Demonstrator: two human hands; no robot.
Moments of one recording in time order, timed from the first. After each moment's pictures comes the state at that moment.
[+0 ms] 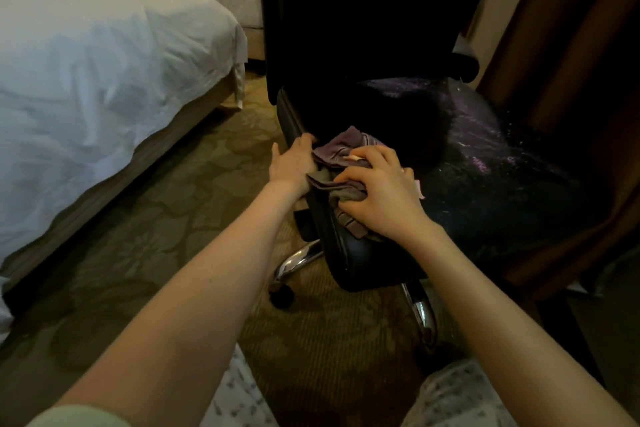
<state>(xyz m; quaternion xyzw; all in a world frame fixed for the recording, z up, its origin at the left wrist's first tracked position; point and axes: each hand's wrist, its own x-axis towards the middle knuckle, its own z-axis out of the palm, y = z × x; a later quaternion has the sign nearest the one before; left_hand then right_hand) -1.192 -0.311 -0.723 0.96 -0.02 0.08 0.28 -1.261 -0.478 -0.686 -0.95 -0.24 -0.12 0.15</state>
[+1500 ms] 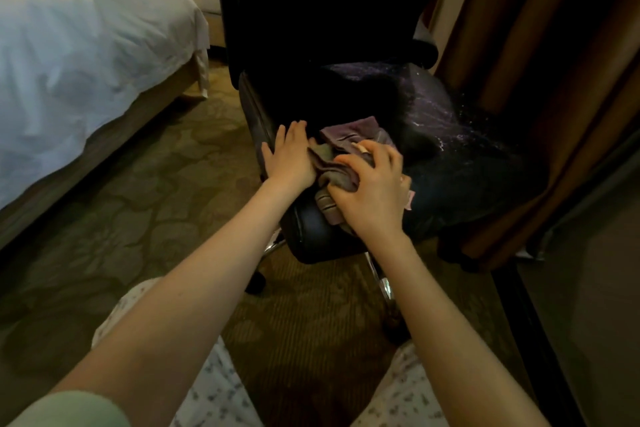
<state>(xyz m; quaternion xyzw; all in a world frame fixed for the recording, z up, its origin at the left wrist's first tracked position) -1.216 -0.371 -0.721 0.95 -0.02 0.08 0.29 -1.285 -0.508 -0.724 -0.92 -0.10 -0.27 0.24</state>
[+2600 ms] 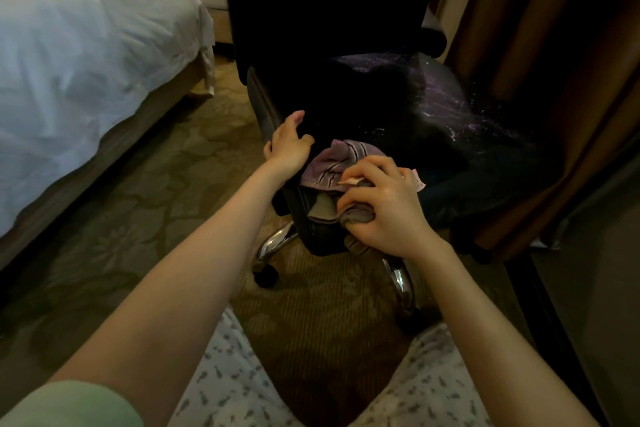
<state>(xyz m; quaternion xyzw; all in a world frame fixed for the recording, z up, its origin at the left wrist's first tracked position) -1.215 -0.347 -0.719 0.89 0.00 0.06 0.45 -1.307 -0.523 -0.722 -0.90 -0.32 -0.22 0.18</state>
